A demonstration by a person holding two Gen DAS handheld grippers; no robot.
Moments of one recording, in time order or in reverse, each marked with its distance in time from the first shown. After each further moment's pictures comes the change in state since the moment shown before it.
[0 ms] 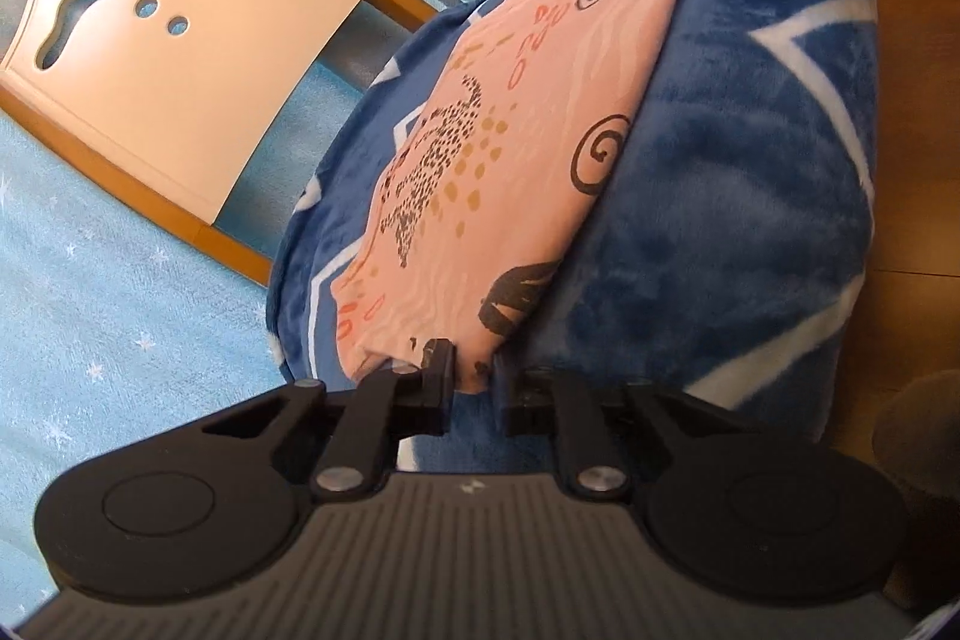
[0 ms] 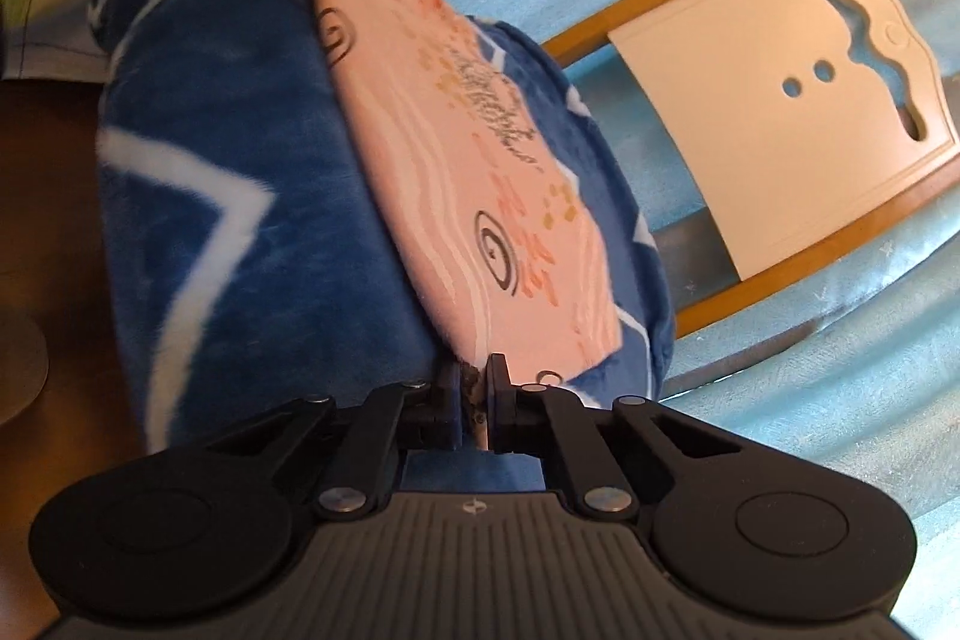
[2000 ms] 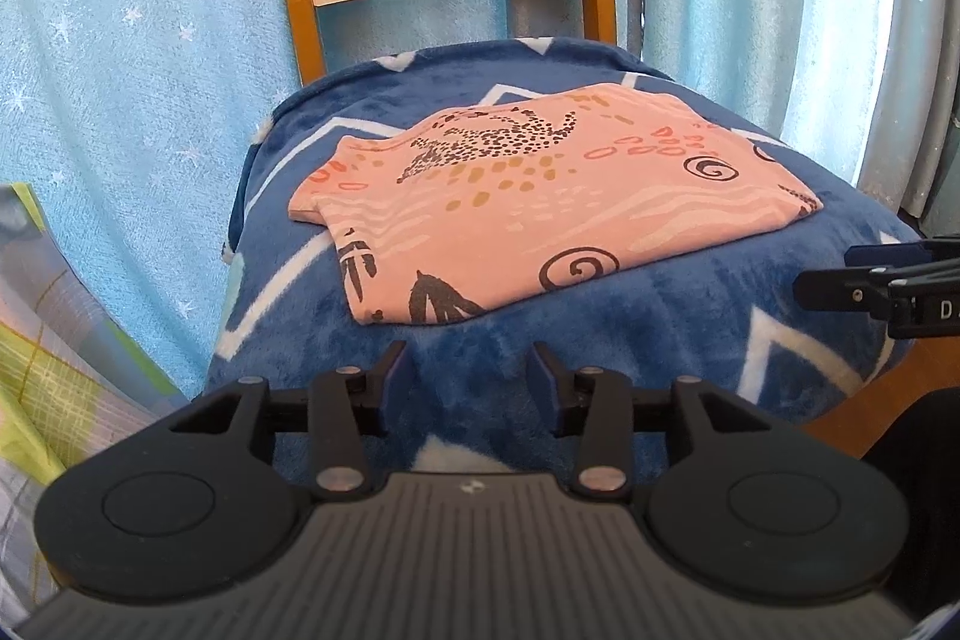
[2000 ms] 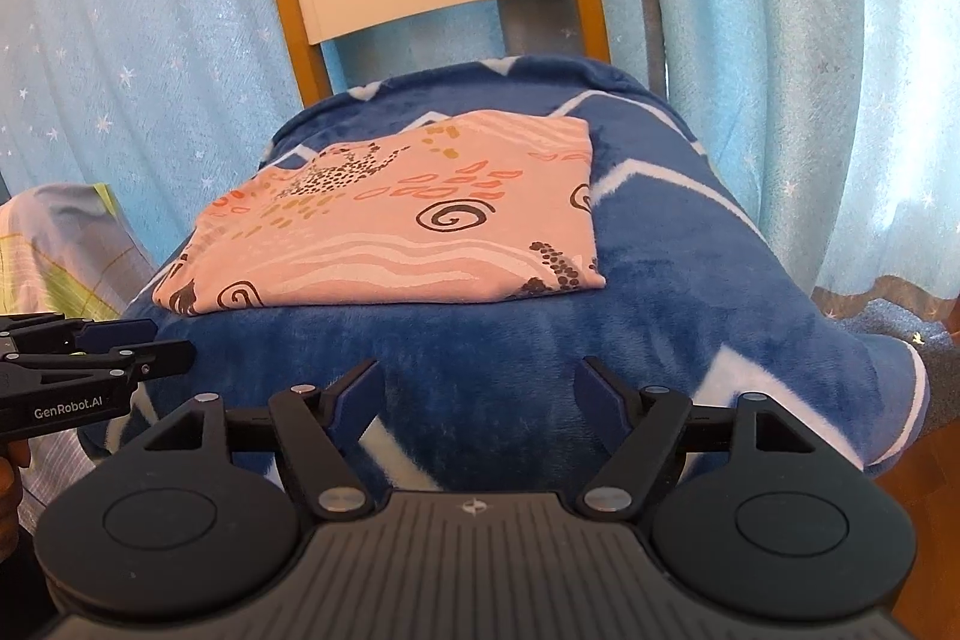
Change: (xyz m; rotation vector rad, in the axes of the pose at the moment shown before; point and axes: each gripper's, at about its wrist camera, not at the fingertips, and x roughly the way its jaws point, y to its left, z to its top) left arm -0.031 0.009 0.015 -0.866 0.089 -0.058; right arm -0.036 -0.033 -0.023 1.268 0.025 0.156
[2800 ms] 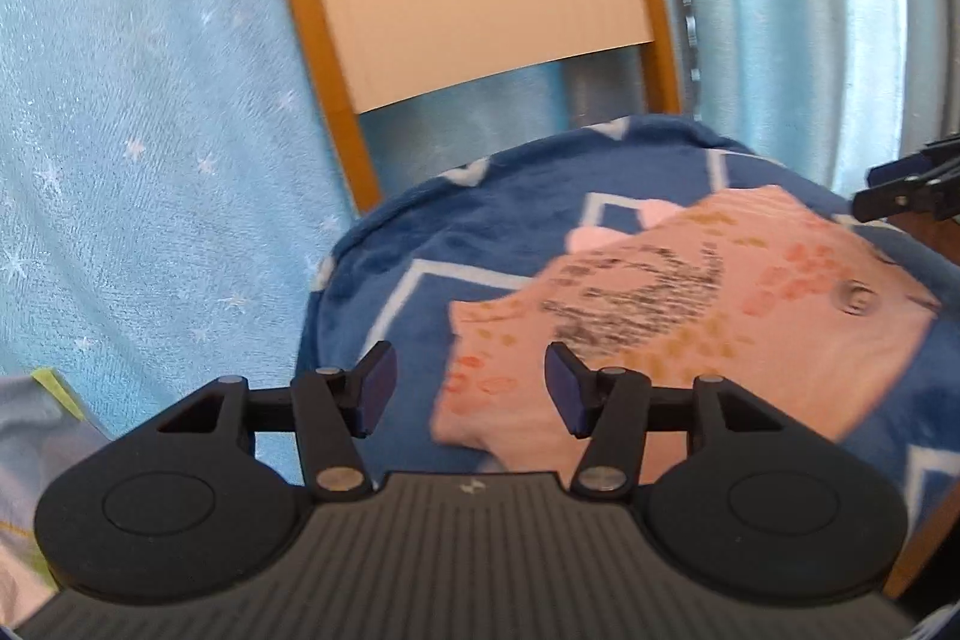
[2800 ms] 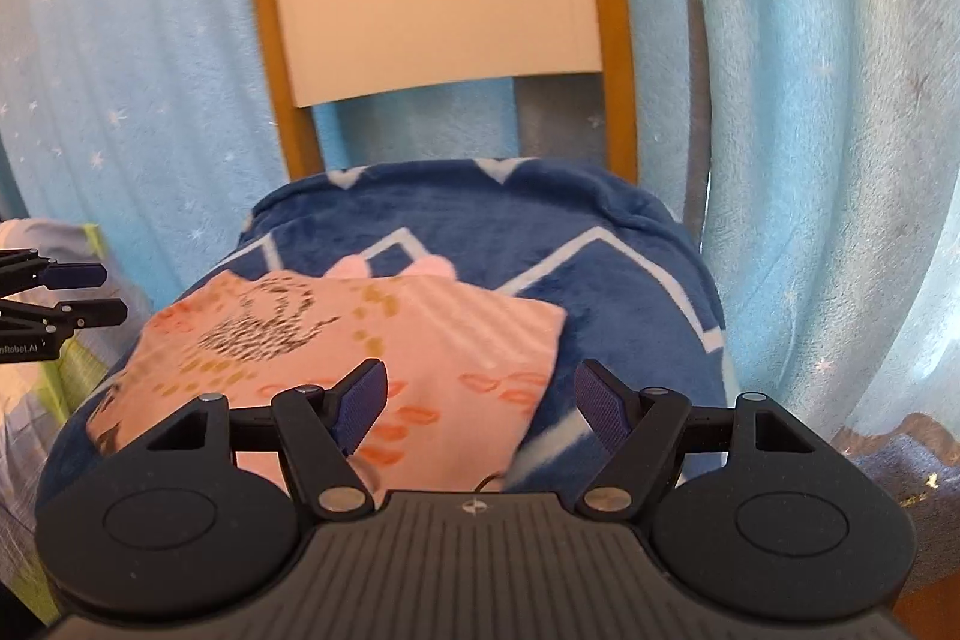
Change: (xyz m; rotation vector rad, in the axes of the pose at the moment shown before) left arm 0.056 0.085 0.097 0.115 -0.062 0.024; right arm 0.076 -0.057 0.120 -0.095 0.010 0.105
